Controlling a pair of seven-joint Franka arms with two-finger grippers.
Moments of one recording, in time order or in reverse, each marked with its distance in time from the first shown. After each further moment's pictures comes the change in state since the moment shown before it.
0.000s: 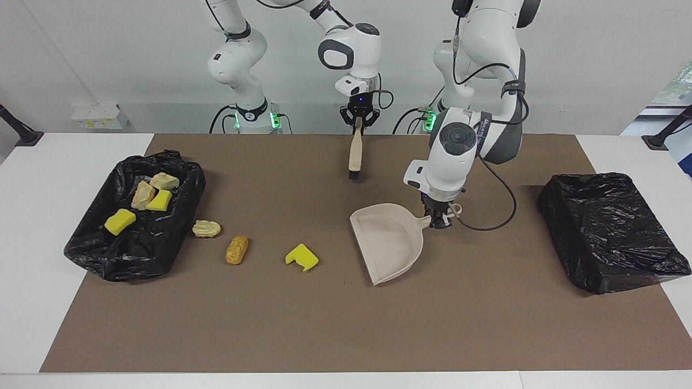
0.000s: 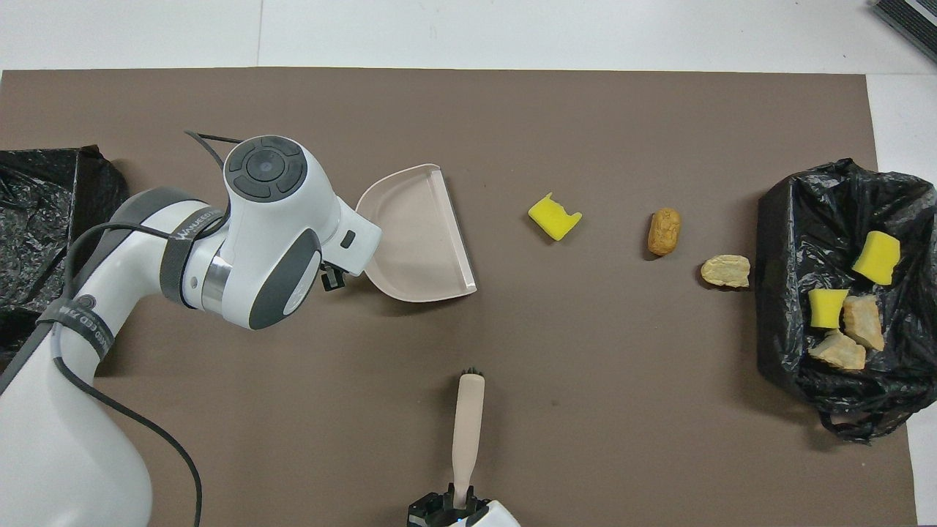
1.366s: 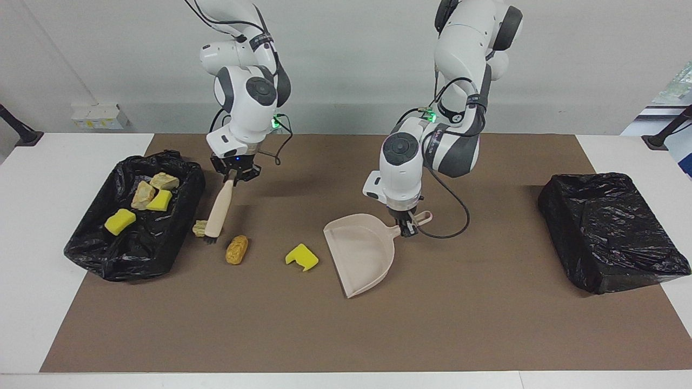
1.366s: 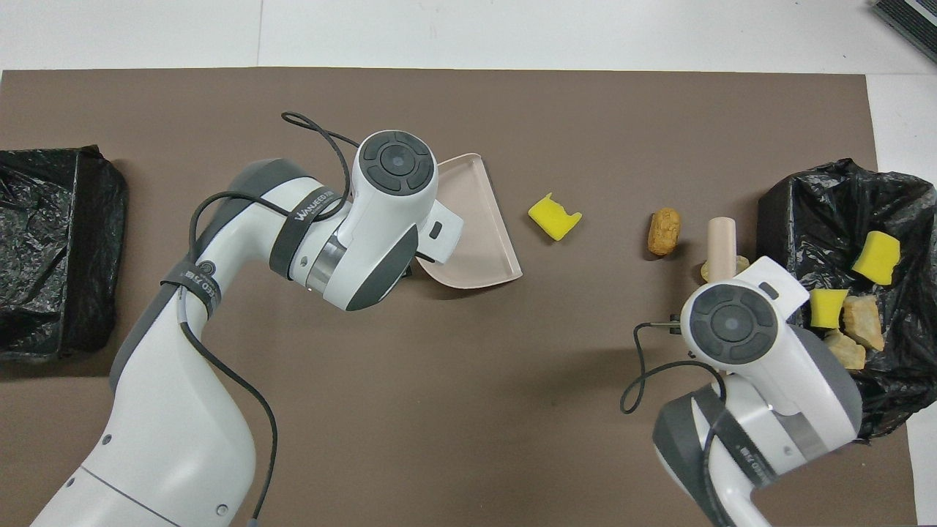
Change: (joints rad) left arm -0.146 0.202 -0.004 0.280 0.111 -0.129 -0.184; right arm -0.846 0.043 -0.025 0.135 -0.282 -0.285 -0.787
